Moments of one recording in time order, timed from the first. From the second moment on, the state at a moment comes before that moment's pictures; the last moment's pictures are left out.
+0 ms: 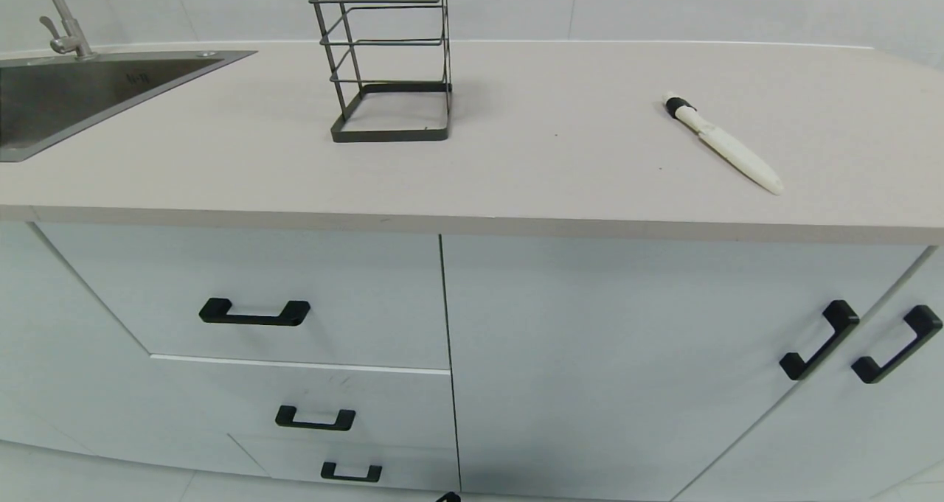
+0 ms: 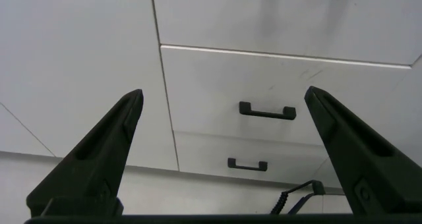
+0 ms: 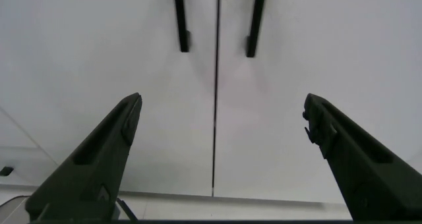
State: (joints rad) left arm 0.00 0.00 0.00 0.00 0.02 -0.04; right arm 0.00 0.00 0.00 0.00 0.02 -0.02
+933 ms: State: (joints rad) left arm 0.00 0.00 0.00 0.00 0.02 -0.02; right arm 0.00 0.00 0.00 0.00 0.02 -0.02
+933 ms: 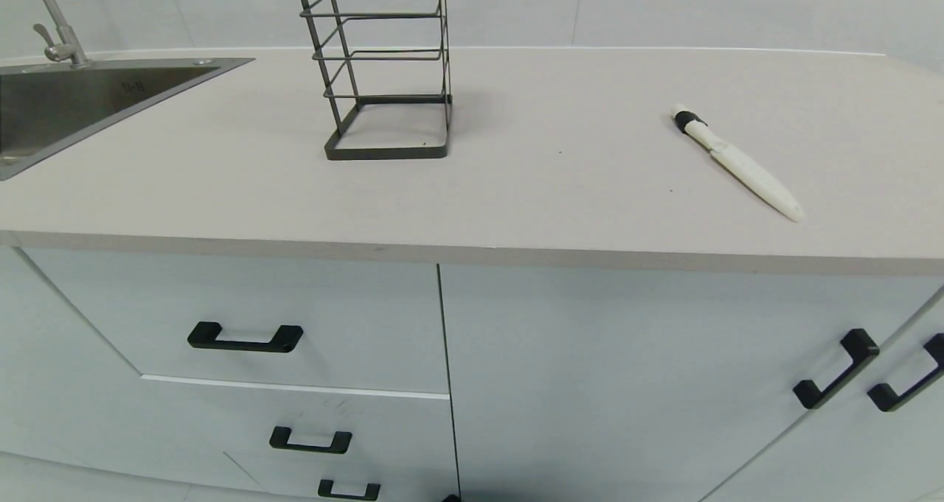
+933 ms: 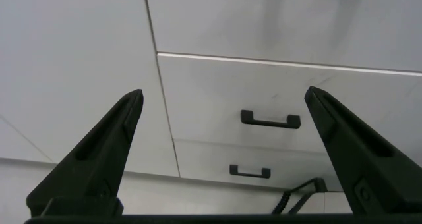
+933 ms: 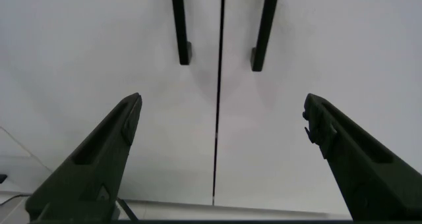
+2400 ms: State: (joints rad) left arm 0.00 0.00 0.00 0.00 0.01 -0.01; right arm 0.00 0.00 0.00 0.00 0.02 -0.02
